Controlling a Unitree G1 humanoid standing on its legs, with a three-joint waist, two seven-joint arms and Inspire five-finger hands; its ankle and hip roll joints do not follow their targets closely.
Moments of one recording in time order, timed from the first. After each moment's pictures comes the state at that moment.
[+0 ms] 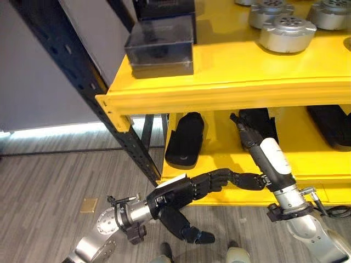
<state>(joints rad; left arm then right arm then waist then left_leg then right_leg) 0.14 0.72 -0.40 -0.27 -0.70 -0.19 -0.67 0.14 -0.80 0.22 -0.30 -0.27 -0.34 -0.33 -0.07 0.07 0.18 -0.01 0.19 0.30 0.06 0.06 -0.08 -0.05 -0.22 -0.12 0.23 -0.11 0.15</state>
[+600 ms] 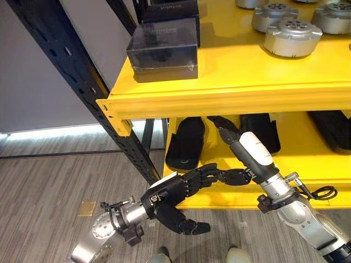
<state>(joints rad) 0.10 0.73 -0.40 -0.22 -0.70 -0.17 -0.59 -0.04 -0.79 0.36 -0.22 -0.24 -0.34 -0.23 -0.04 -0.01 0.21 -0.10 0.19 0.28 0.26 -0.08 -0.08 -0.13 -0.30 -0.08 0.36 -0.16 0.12</state>
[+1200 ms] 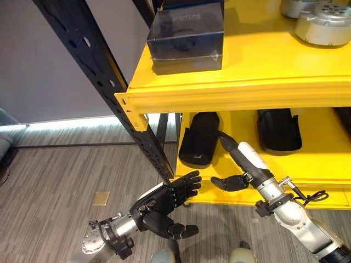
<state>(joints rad) 0.29 0.71 -0.31 -0.24 -0.79 -0.18 -0.60 -0.01 -0.77 0.37 -0.20 -0.13 -0.22 -0.15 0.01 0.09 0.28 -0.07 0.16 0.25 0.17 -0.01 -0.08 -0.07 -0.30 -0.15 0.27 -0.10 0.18</state>
